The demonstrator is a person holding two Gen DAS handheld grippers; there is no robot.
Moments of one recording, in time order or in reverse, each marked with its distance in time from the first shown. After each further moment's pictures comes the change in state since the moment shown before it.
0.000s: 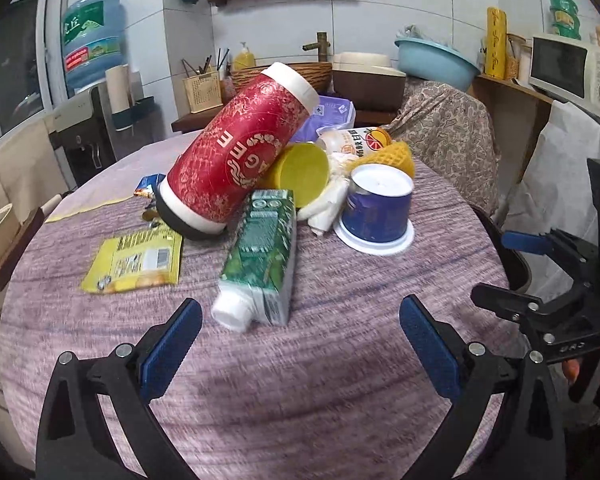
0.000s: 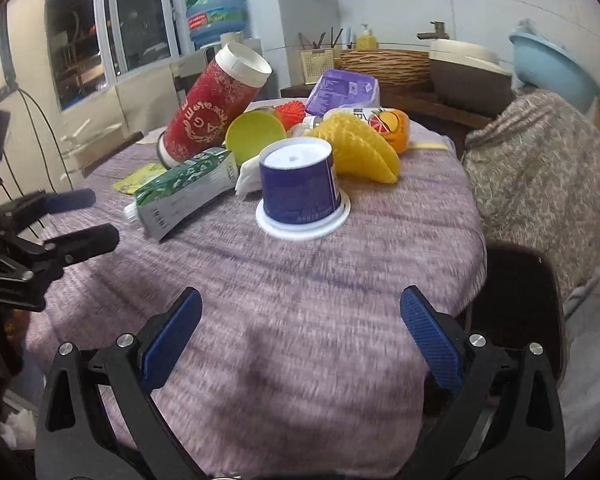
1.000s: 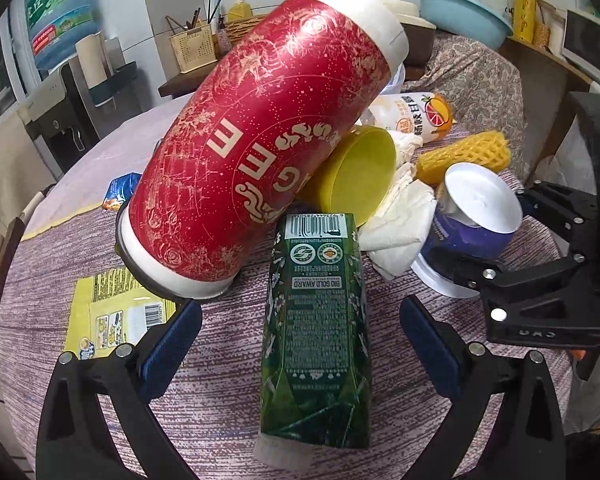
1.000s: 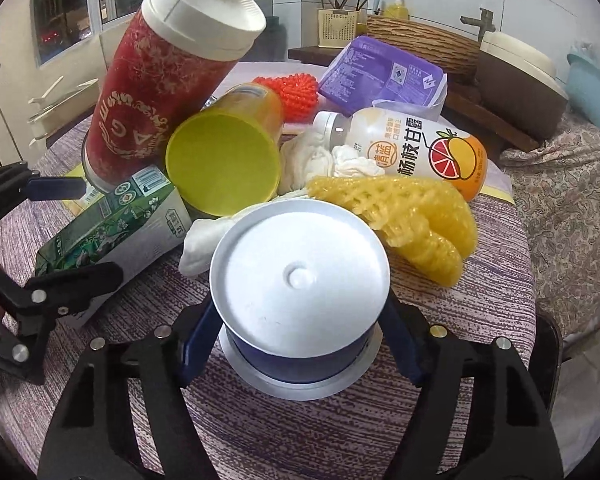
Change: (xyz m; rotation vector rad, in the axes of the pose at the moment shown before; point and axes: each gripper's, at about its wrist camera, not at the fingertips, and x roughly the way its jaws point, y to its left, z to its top) left arm 0.090 0.029 0.051 0.036 0.209 0.023; right arm 0.115 0.010 0.085 -0.104 0.167 -0.034
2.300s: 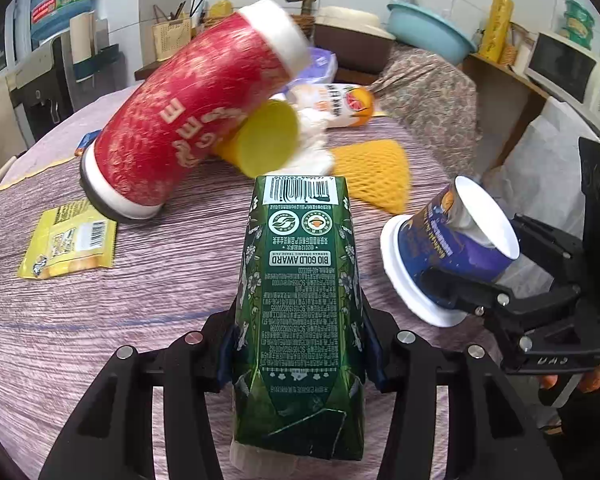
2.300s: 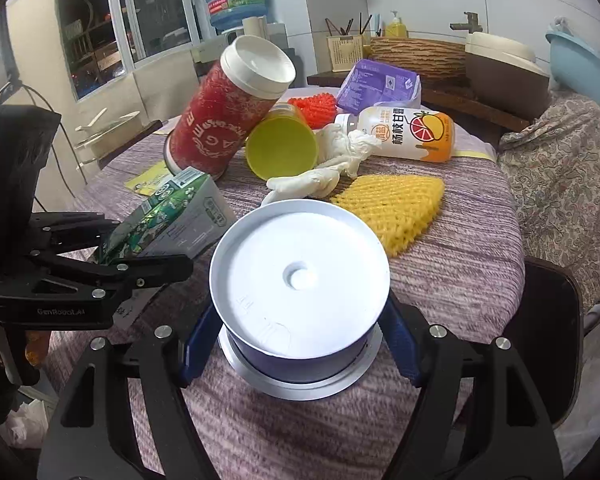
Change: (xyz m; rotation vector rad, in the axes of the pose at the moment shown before) left arm -0.043 -0.041 -0.046 -0.078 -0.041 -0.188; right arm -0.086 0.002 -0.077 0.077 -0.123 0.132
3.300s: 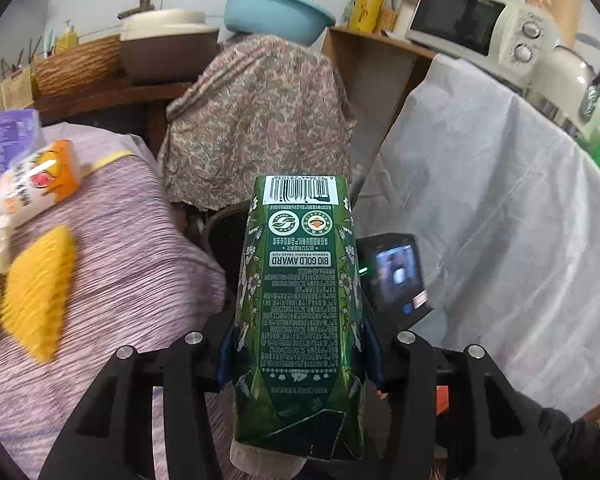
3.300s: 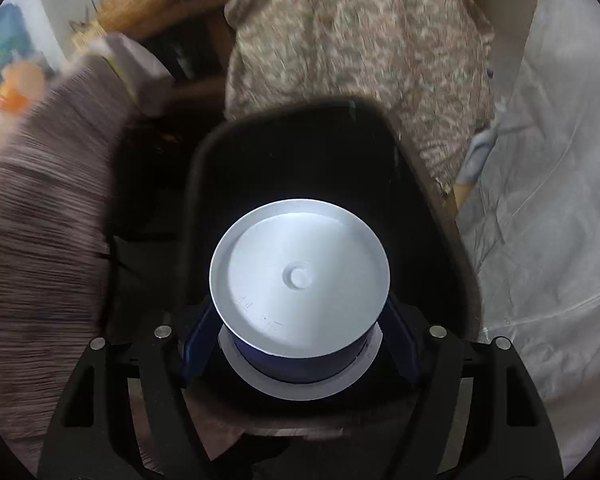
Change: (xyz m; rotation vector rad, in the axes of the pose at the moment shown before) left arm 0.099 -0.231 0.066 0.187 0.003 -0.330; right arm 0.049 -0.285 -0.120 0.517 0.179 -0.438
